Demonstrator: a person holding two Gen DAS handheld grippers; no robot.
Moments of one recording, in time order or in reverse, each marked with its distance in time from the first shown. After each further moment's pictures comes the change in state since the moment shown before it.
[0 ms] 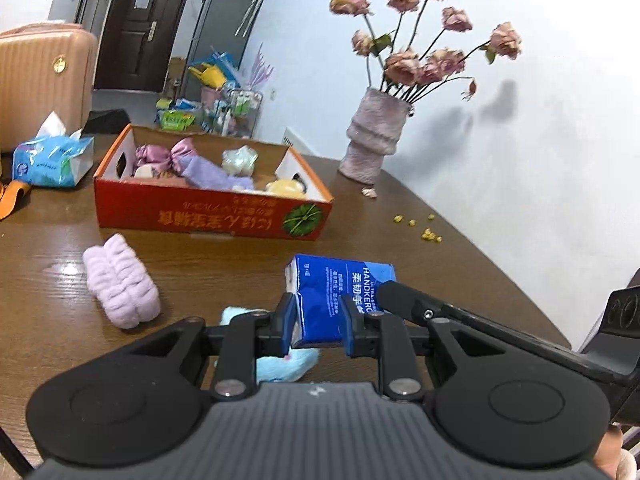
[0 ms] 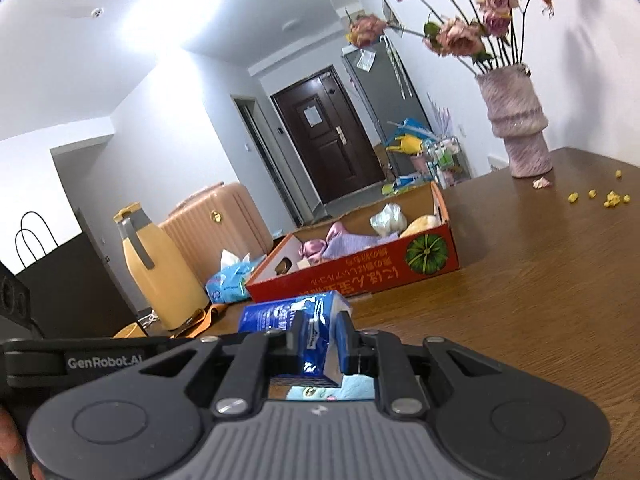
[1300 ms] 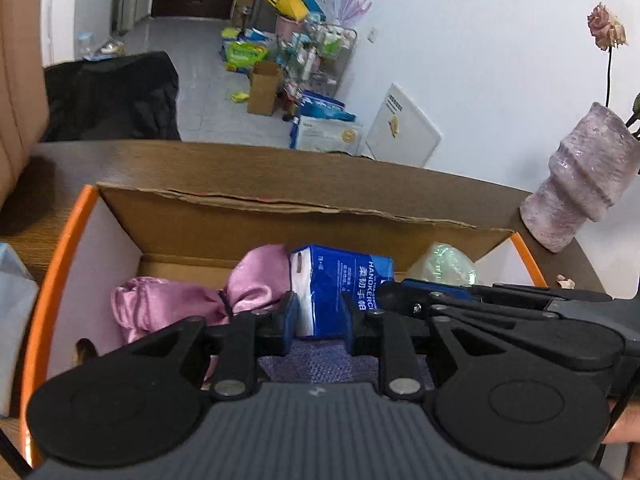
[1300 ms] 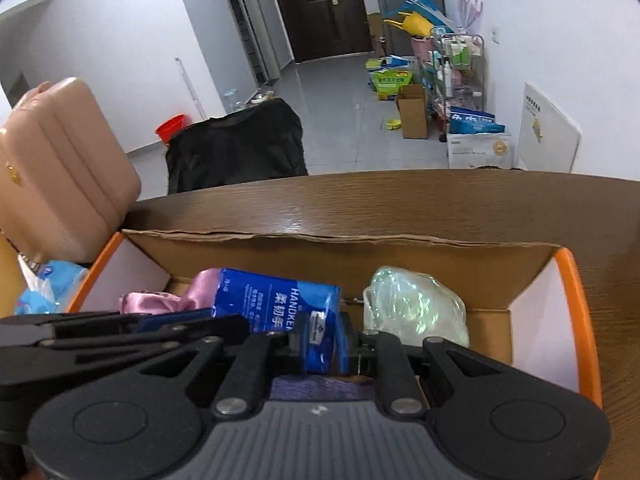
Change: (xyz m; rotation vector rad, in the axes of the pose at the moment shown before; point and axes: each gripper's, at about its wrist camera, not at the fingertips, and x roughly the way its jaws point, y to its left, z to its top) left arm 0.337 0.199 0.210 -0.132 0.245 0.185; right arm 0.467 -0.068 0.163 -0.166 0.495 -0.167
